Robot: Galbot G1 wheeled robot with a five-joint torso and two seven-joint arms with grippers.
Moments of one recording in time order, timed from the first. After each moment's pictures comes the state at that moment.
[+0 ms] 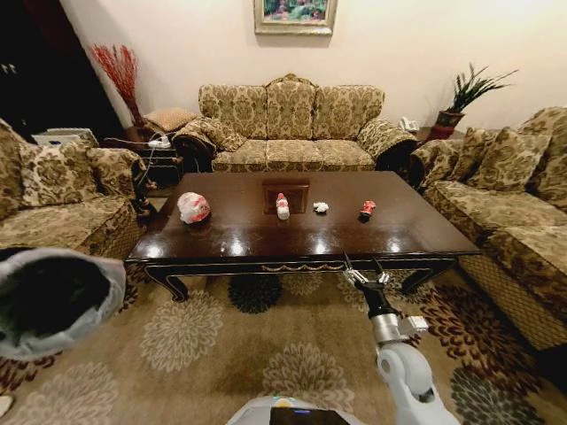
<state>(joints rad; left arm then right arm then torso) 1.93 -1.22 -1.59 -2.11 -0.70 -0.03 0.15 -1.49 1.39 0.55 2.07 0.43 0.12 -0.11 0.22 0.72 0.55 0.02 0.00</state>
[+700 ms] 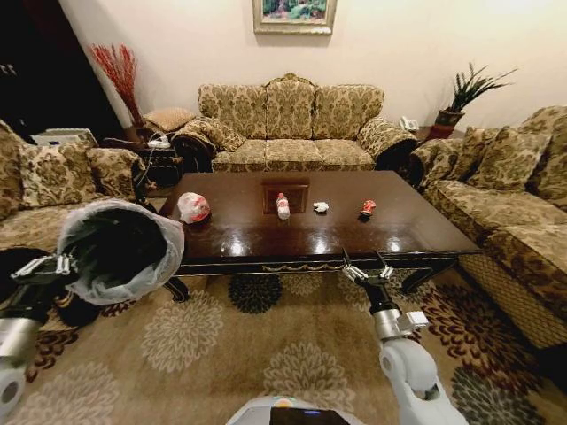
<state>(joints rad) 1.81 -1.12 -1.43 -2.25 -0.71 0.10 0.13 -1.48 1.37 0.55 2.10 0.34 0.10 -0.06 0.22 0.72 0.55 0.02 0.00</state>
